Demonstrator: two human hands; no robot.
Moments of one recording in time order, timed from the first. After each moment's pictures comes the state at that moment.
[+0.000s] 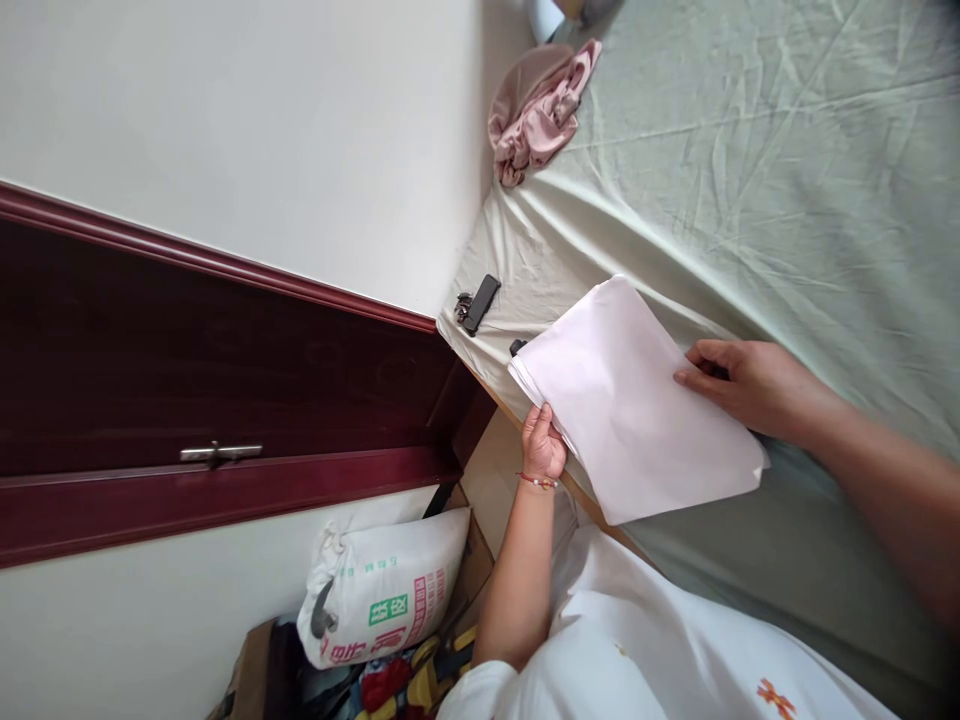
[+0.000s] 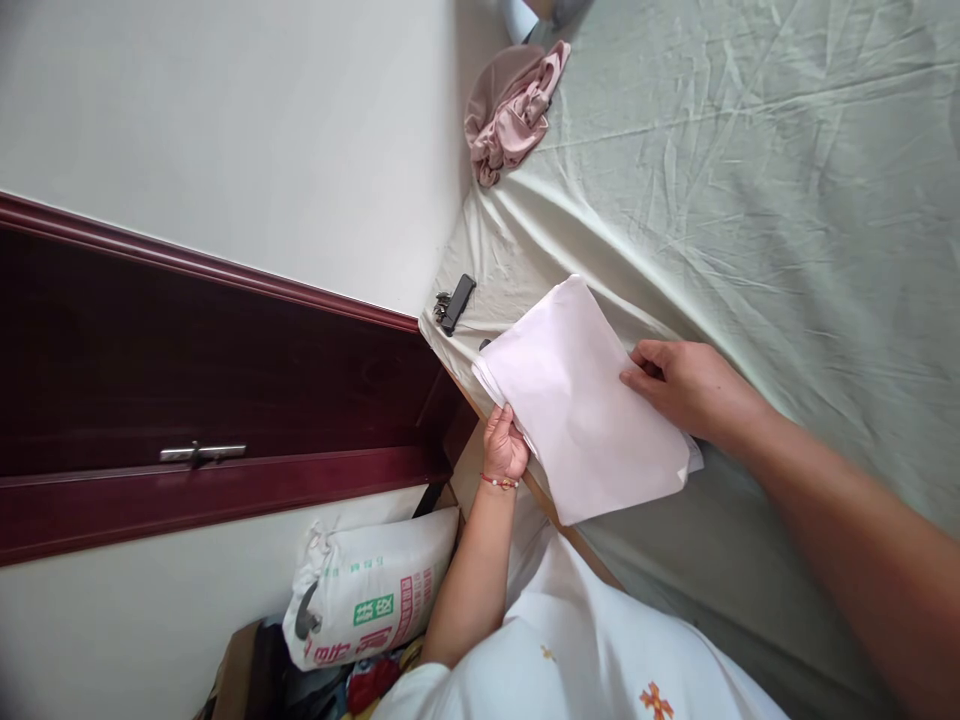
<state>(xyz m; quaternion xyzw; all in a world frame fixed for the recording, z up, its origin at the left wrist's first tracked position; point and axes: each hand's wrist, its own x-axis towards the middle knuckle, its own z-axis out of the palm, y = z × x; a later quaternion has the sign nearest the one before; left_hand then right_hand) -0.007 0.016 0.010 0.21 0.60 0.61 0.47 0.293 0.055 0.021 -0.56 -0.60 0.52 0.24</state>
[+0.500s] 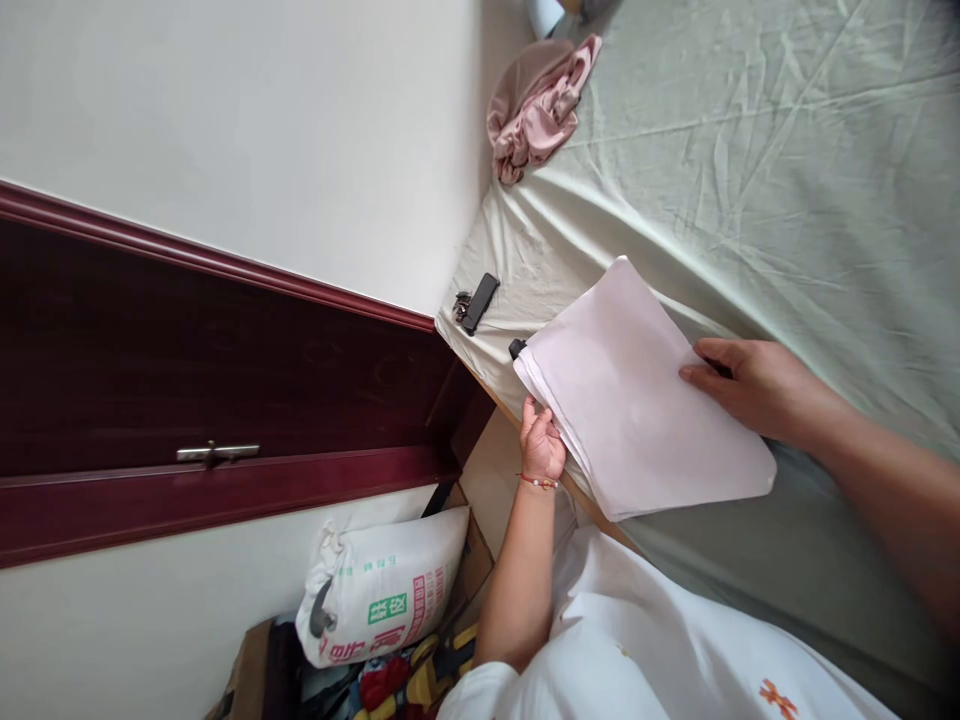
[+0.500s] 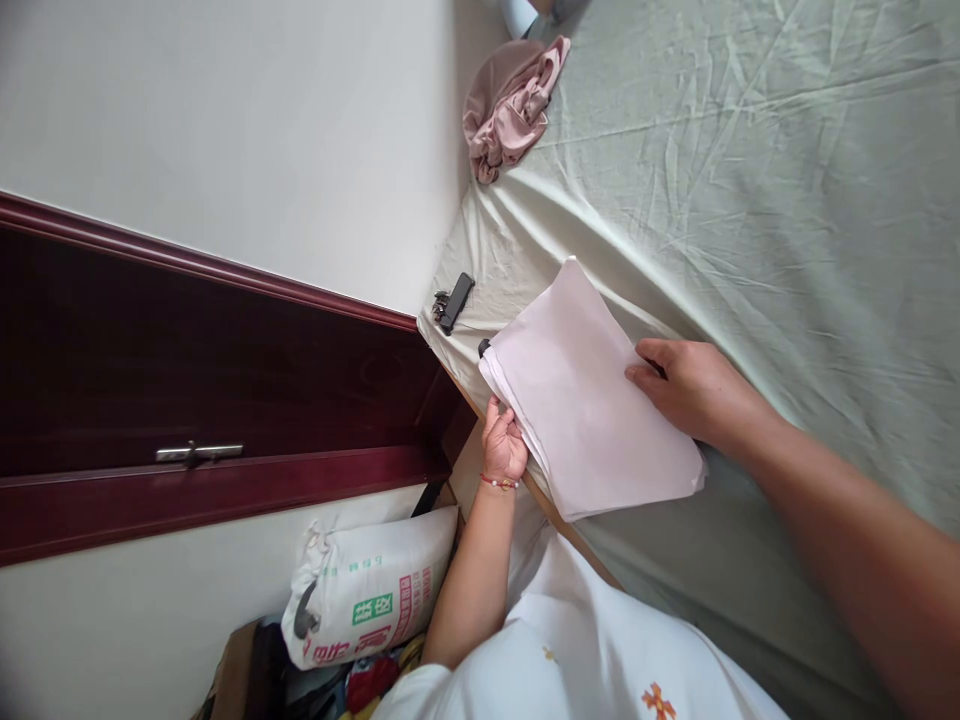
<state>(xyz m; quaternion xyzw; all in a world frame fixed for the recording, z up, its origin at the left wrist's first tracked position) -0.010 0.016 0.010 0.24 0.59 0.61 0.48 0.293 0.053 0.028 -0.58 -0.62 0.48 0.23</state>
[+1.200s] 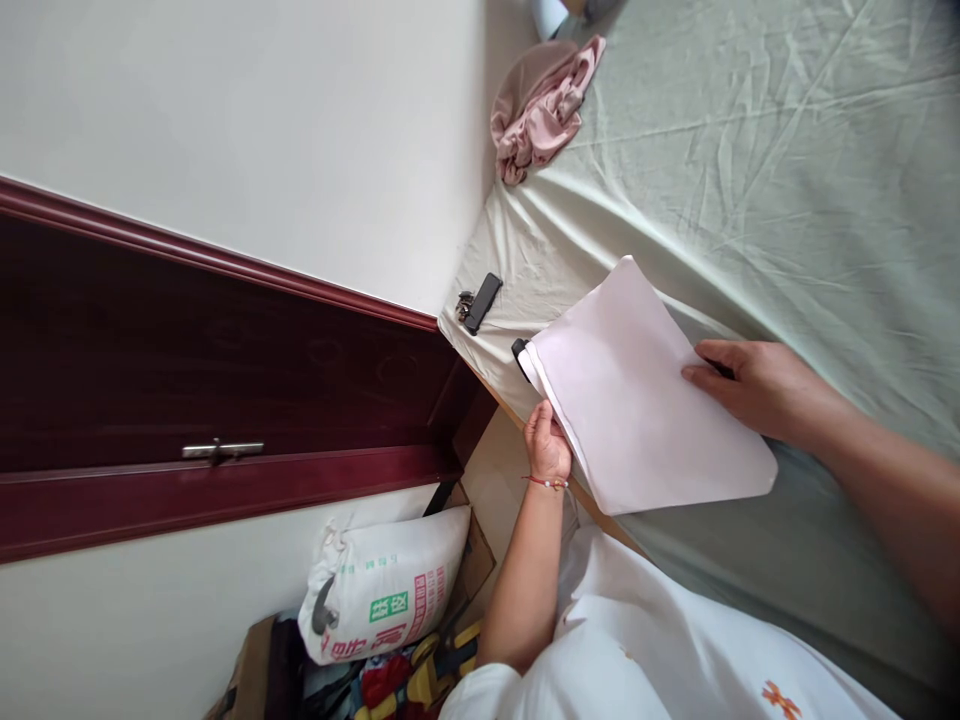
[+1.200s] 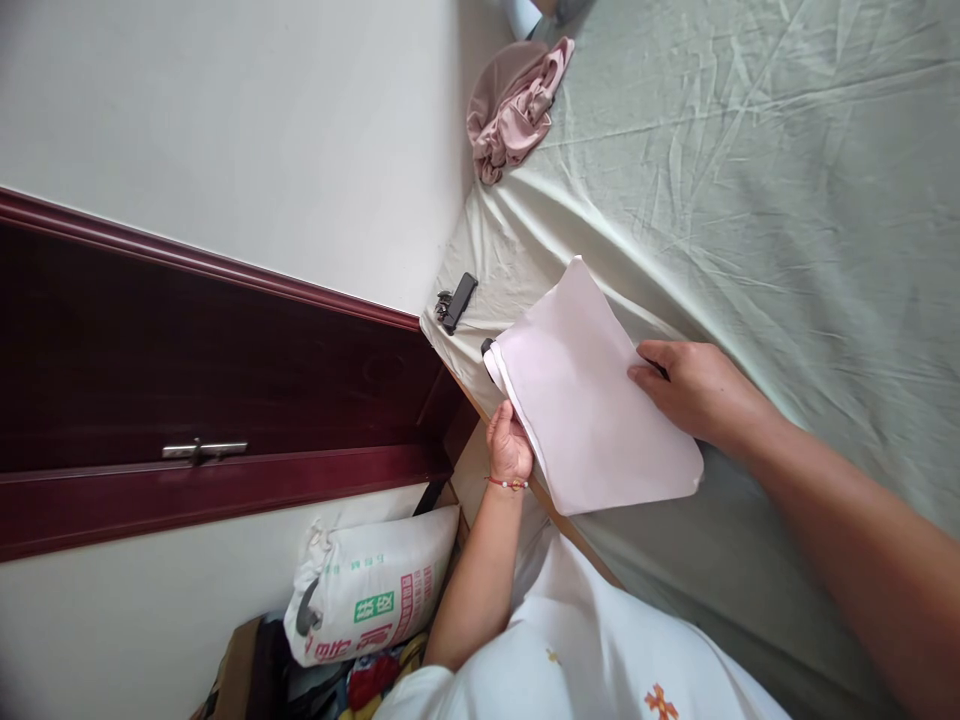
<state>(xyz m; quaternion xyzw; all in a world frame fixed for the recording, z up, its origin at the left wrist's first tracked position) 0.003 0.015 0.003 0.24 0.60 0.64 0.43 0.292 0.053 0.028 -0.58 -0.62 0.47 0.21</state>
